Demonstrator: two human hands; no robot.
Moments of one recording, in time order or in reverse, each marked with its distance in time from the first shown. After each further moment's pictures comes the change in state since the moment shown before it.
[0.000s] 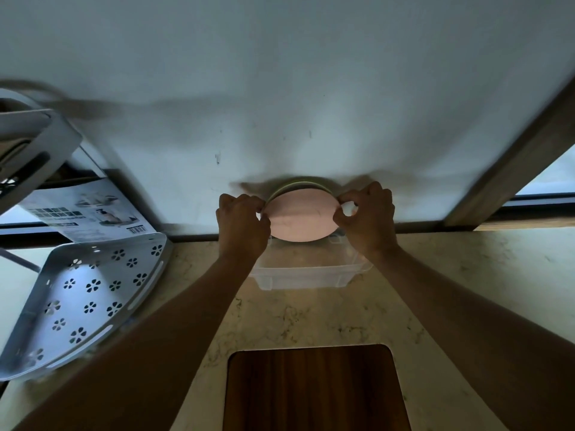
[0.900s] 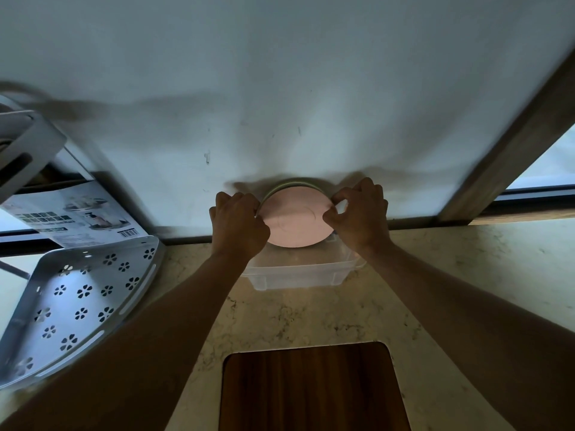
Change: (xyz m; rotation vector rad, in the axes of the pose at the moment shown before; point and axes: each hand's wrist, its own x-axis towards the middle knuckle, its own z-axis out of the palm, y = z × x) left_hand 0.002 0.002 0.002 0.136 -0.080 0.064; right_hand 0.003 0.001 0.004 -0.064 -0.008 0.018
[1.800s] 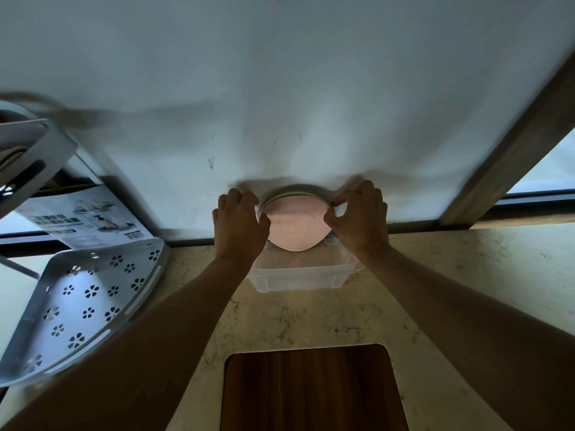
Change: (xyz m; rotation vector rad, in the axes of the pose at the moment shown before) left_hand 0.002 -0.001 0.005 0.038 0.119 0.042; right_hand -0.001 -0.001 0.001 -0.002 0.064 -0.035
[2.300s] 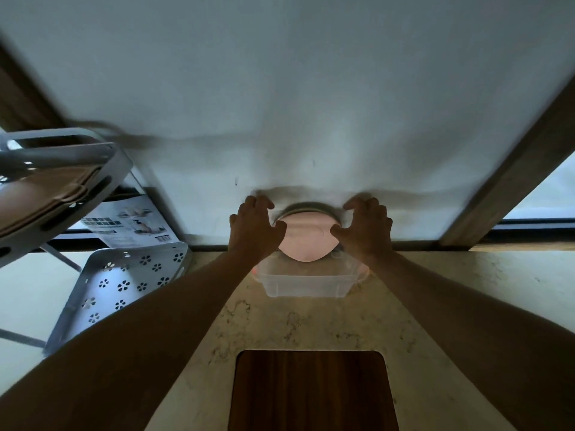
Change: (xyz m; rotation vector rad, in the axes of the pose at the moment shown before) left_hand 0.008 0.011 -0.035 -0.133 -0.166 -0.069; right_hand 0.006 -0.011 -0.025 0.040 -0.115 0.029
